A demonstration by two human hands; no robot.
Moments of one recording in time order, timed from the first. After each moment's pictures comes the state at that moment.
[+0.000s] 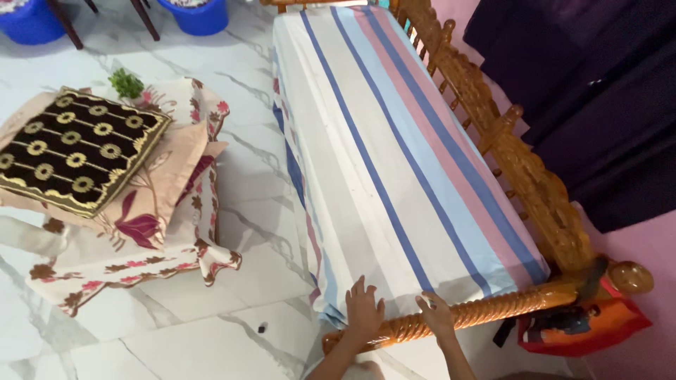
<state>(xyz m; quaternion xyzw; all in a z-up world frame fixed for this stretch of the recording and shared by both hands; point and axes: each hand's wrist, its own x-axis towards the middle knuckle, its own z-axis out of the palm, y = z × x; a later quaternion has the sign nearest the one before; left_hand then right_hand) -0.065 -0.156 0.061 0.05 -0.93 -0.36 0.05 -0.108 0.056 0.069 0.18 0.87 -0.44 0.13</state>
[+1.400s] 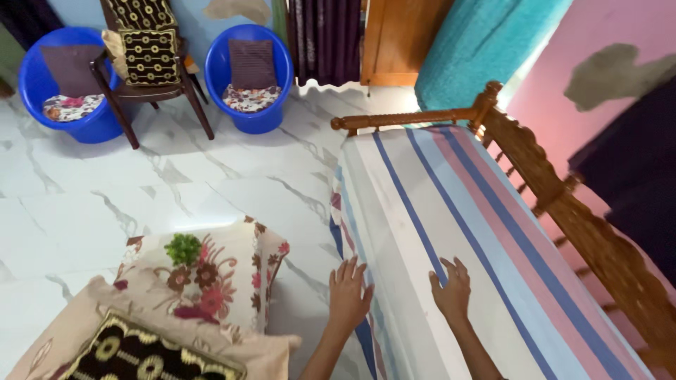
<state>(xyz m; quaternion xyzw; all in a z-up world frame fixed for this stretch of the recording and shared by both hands) -0.676 -0.700 0.223 0.01 -0.93 -0.30 0.22 -0.791 -0.440 0.166 -0.05 0.92 -0.32 -0.20</state>
